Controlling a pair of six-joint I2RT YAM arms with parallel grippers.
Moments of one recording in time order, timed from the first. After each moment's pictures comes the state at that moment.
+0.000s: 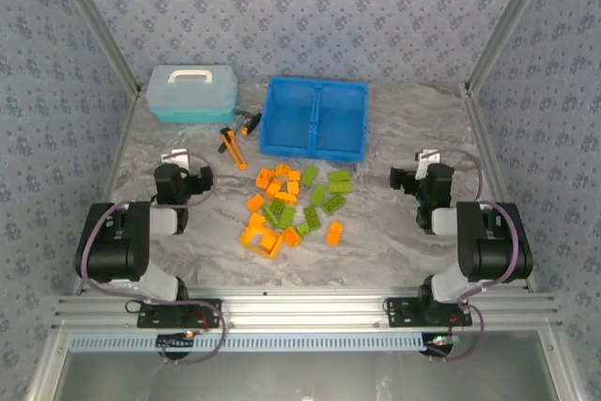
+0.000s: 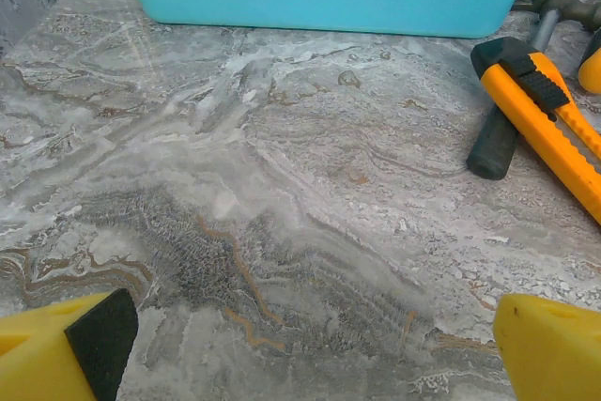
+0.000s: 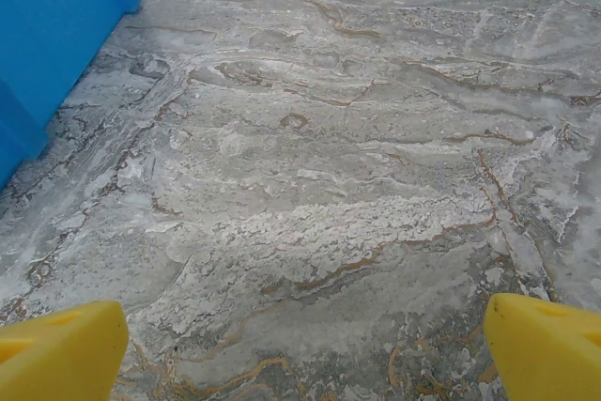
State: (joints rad) left arm 0.01 1.54 0.39 0.70 -0.07 -0.04; right arm -0.04 1.53 0.38 0.69 -0.03 -0.01
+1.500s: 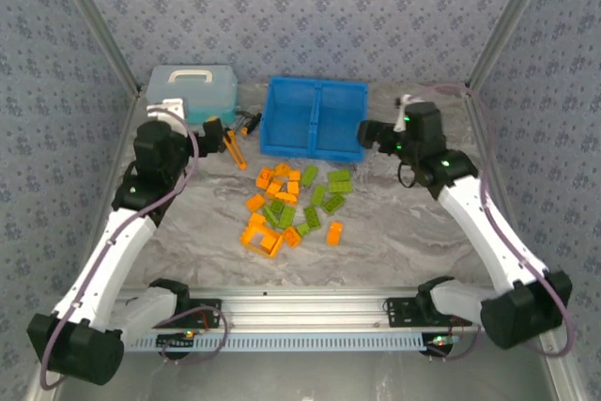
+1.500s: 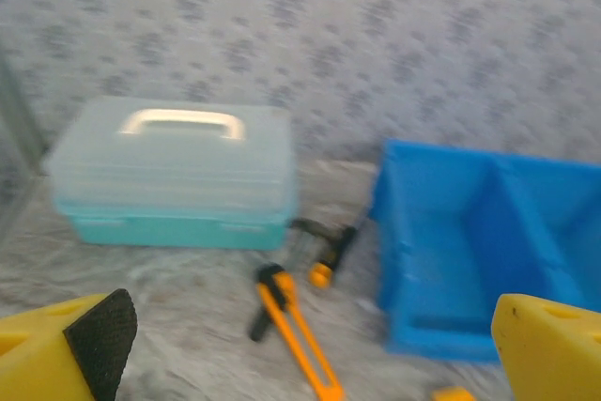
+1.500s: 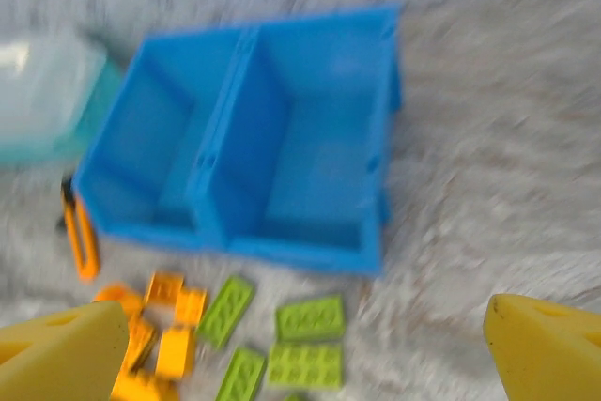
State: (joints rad) left arm -0.29 0.99 1.01 -0.31 -0.12 -0.17; right arm 0.37 1.22 1.17 -0.56 0.03 0.37
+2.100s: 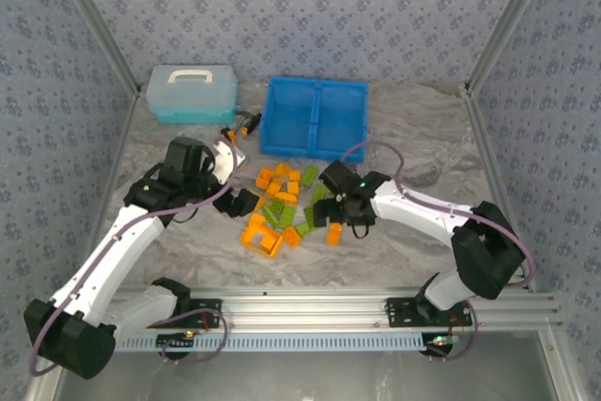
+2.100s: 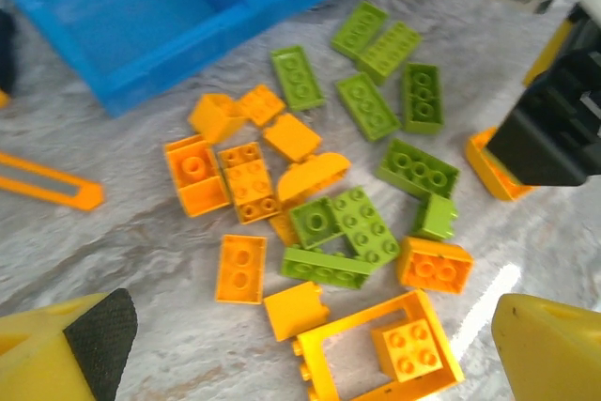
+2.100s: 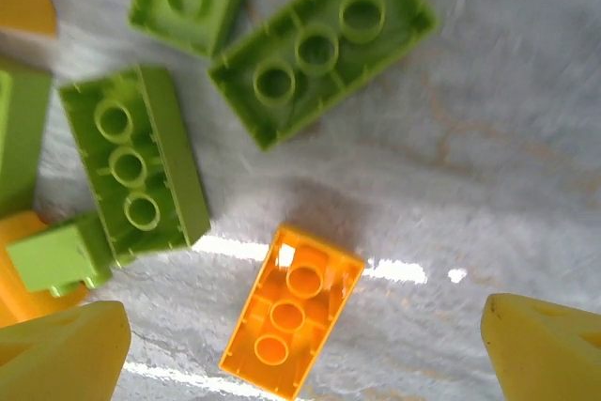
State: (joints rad) left arm -0.41 1.01 0.95 -0.73 0.38 0.24; right arm 0.79 1.50 0.96 -0.75 0.03 0.71
